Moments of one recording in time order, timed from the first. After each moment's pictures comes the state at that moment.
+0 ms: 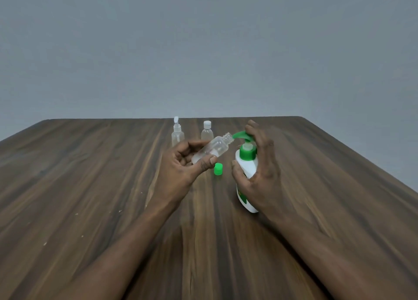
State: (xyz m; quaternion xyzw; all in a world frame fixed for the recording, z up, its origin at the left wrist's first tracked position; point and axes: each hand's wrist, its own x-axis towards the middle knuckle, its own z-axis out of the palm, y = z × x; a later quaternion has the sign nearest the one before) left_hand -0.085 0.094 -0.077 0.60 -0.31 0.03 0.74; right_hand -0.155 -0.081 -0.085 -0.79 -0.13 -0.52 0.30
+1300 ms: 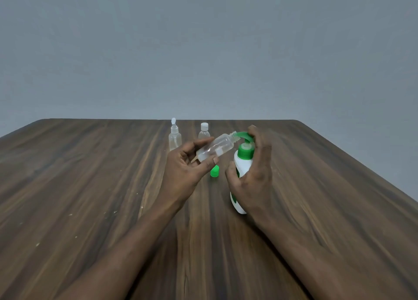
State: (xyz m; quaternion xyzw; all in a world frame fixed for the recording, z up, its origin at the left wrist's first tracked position) left_hand -0.089 0.078 -0.077 0.58 -0.33 0.06 0.74; right_hand -0.148 -0.063 -0.089 -0.76 -0.03 -0.56 0.32
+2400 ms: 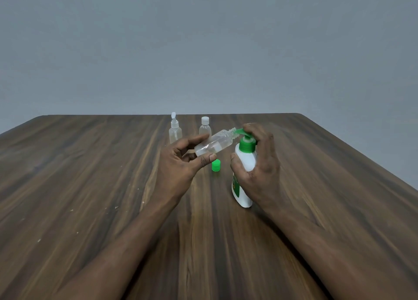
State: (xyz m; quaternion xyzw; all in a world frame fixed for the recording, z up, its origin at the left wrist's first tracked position) left_hand -0.087 0.086 -0.079 0.60 -0.32 0.09 0.73; right_hand -0.151 -0.080 -0.085 -0.78 -0.08 -0.54 0.31
